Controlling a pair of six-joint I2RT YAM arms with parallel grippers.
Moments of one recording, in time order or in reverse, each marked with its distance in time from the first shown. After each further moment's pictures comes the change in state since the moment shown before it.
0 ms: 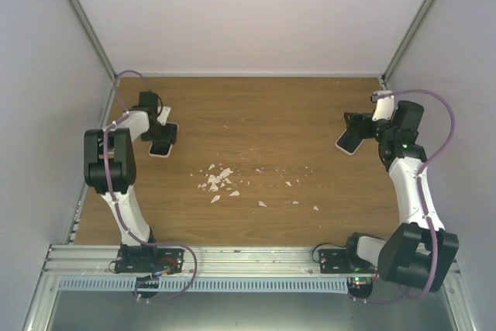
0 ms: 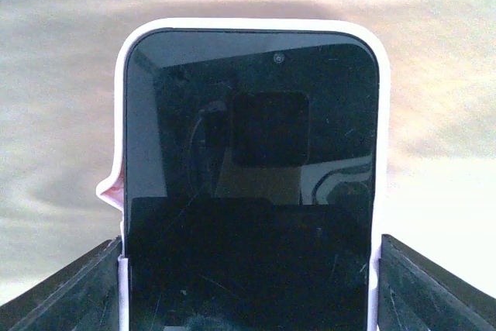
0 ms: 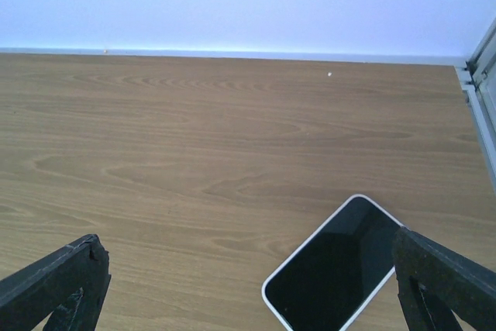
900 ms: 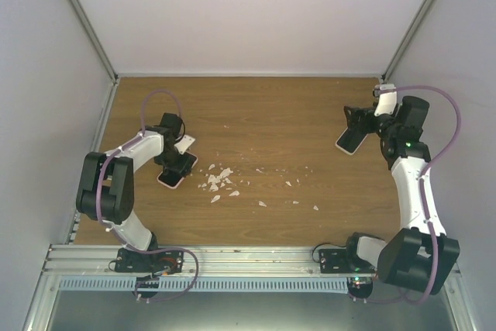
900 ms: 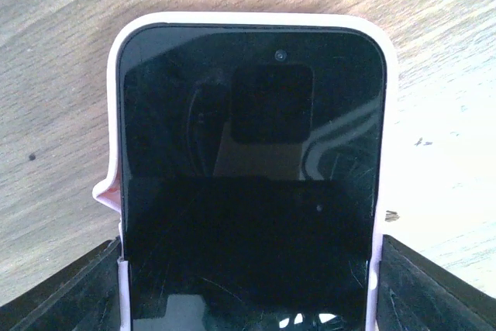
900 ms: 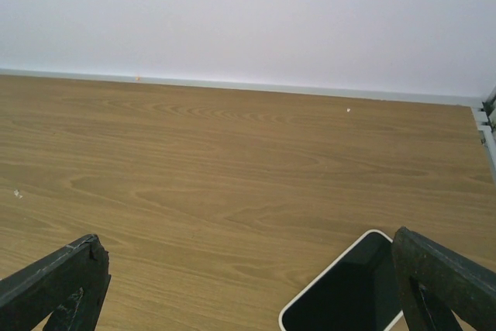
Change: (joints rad) left arm -0.249 -0.327 -0.344 -0.183 -0.027 0.128; right arm -0.001 -0.019 0.055 -0.003 -0.064 0.008
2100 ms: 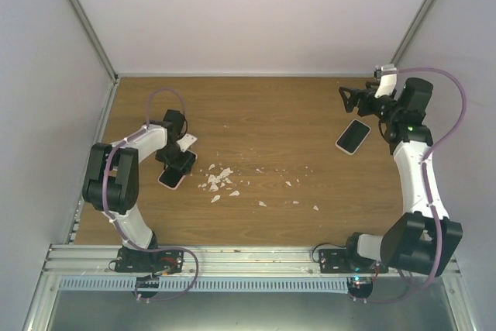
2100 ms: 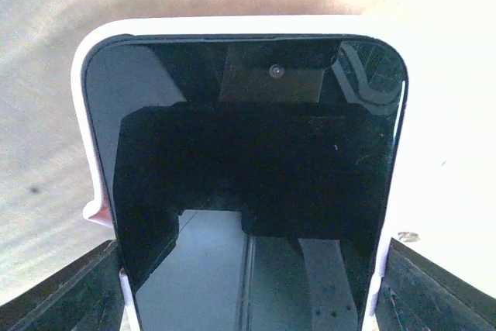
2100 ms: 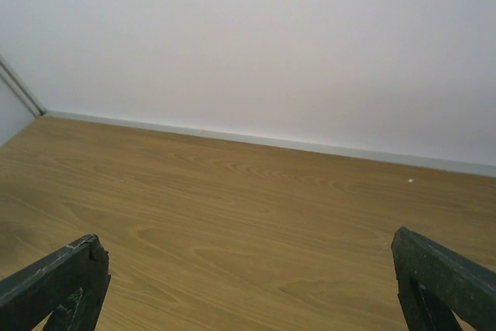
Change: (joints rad) left arm -0.006 0.090 0.071 -0.060 -0.020 0.058; right arm 0.018 0.106 0.155 0.065 -0.166 0.075
